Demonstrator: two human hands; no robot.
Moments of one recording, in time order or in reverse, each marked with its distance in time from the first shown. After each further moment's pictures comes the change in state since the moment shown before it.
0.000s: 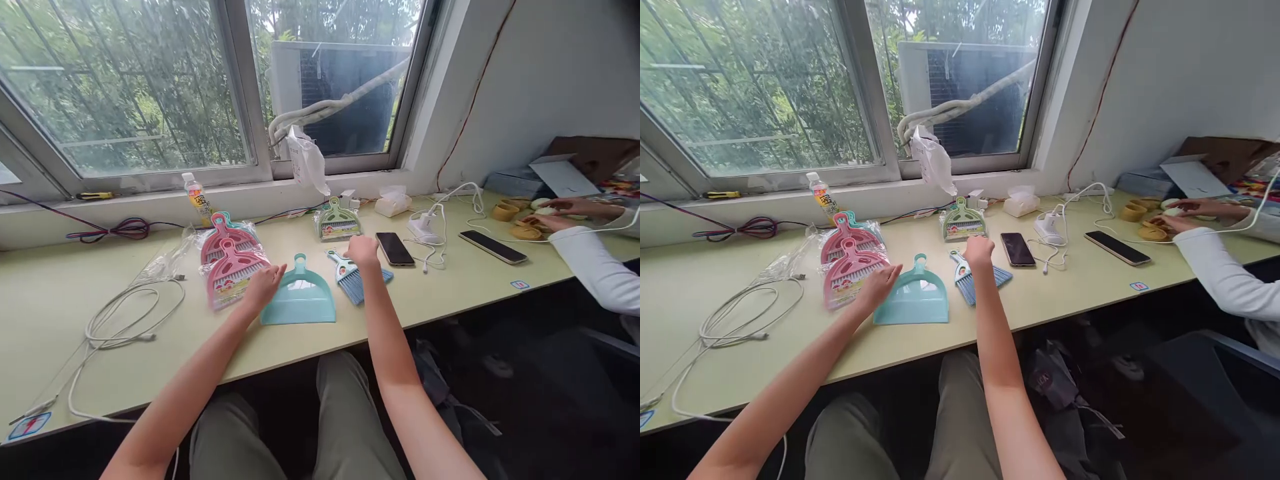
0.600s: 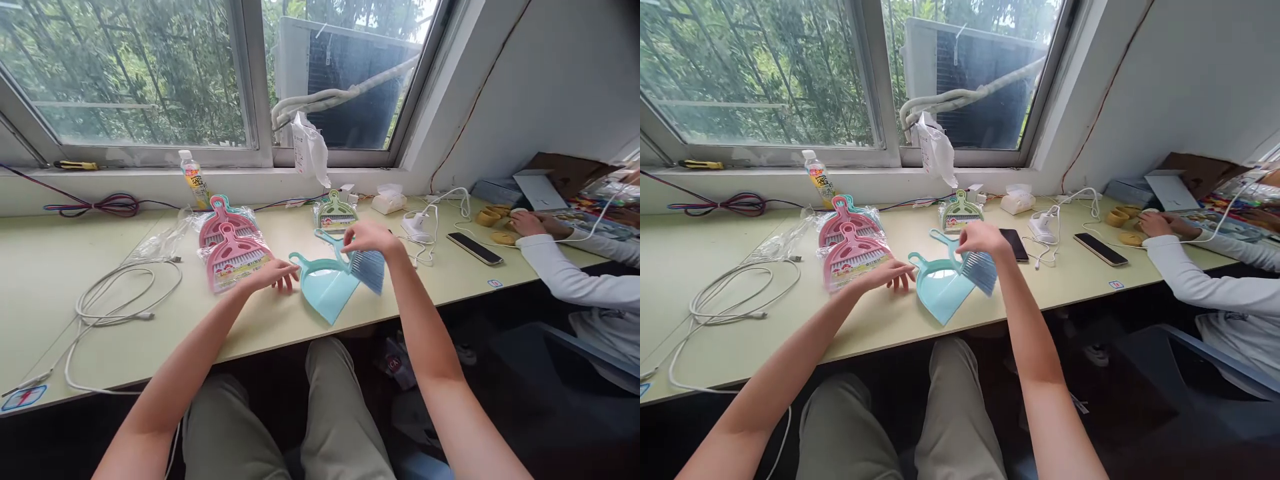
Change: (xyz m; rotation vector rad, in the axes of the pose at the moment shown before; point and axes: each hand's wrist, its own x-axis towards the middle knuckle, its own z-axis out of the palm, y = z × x) left_hand -0.001 0.014 -0.018 -0.437 -0.679 -0.029; right_hand -0.046 0.009 -0.071 0.044 -0.132 -0.355
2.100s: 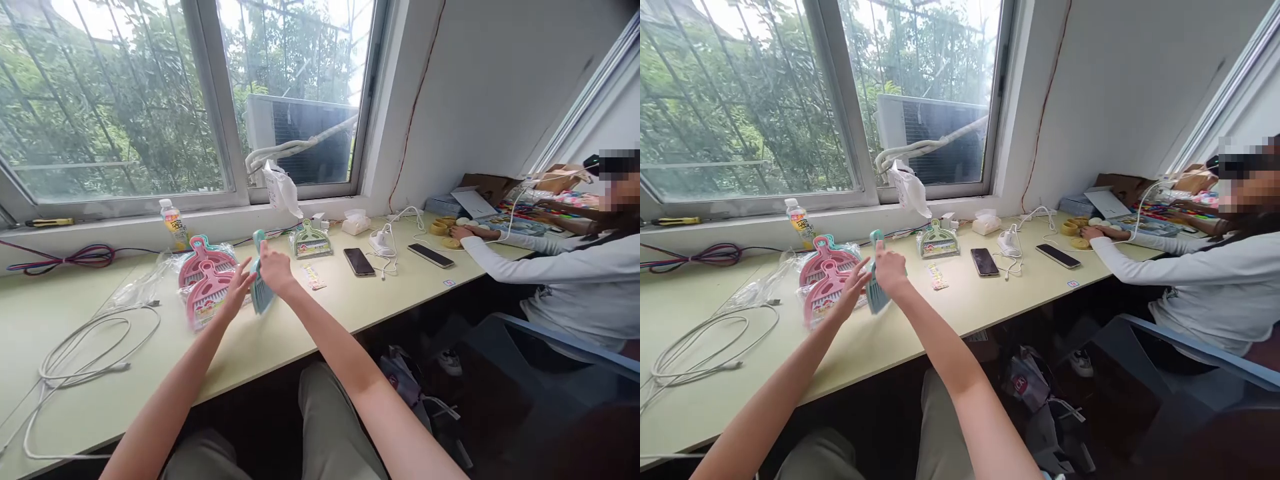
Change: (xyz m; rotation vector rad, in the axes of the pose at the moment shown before) left_hand -0.001 -0.003 -0.013 -0.422 0.661 0.280; right_hand 0.025 -0.150 0.037 0.109 0.407 -0.060
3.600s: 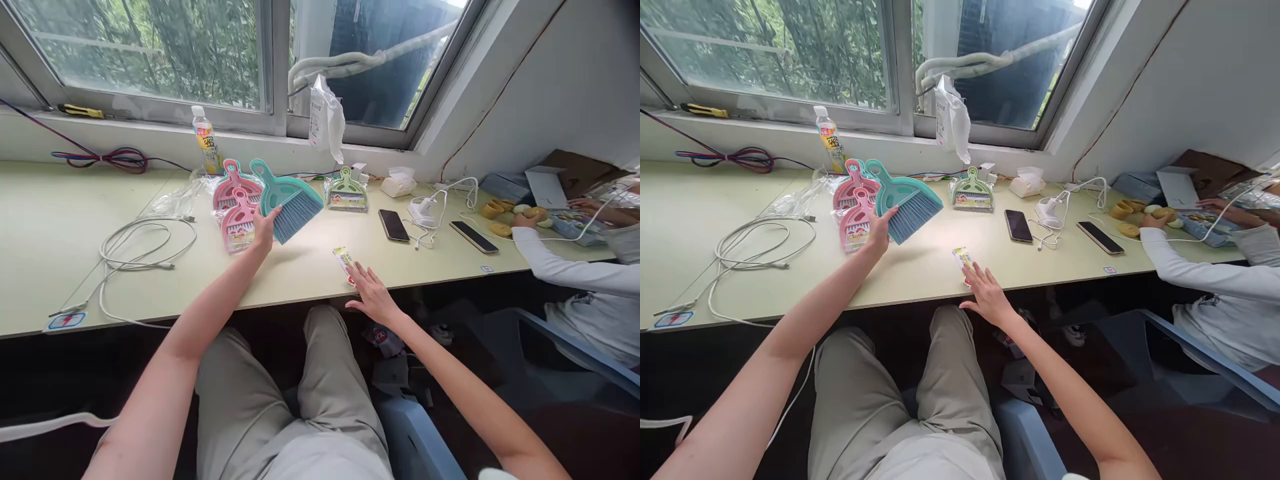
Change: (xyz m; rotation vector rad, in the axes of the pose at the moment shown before) left_hand 0.014 -0.042 0.011 -0.455 0.470 0.036; right_hand -0.212 0.167 0.023 -0.120 -0.237 -0.353
